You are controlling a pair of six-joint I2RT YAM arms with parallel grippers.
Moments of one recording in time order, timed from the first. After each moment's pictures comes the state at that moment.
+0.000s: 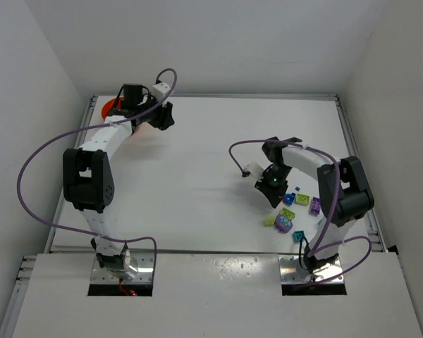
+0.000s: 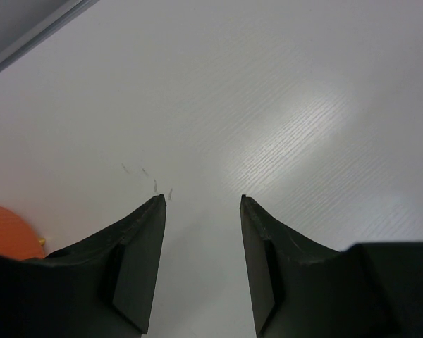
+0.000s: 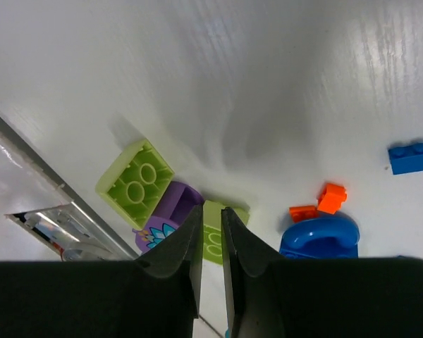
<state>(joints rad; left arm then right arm) -0.09 1.87 1.50 -0.25 0.50 0.34 0.32 1.77 1.06 -1.00 -0.27 -0.76</state>
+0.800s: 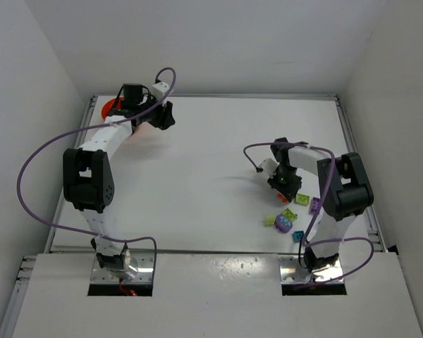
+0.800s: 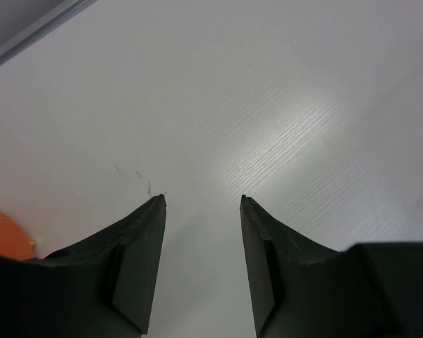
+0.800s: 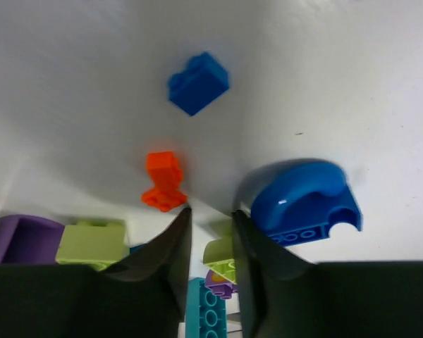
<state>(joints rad) -0.09 1.87 1.50 -0.24 0.51 0.31 0.22 1.81 0.99 -0.80 0.08 -0.62</state>
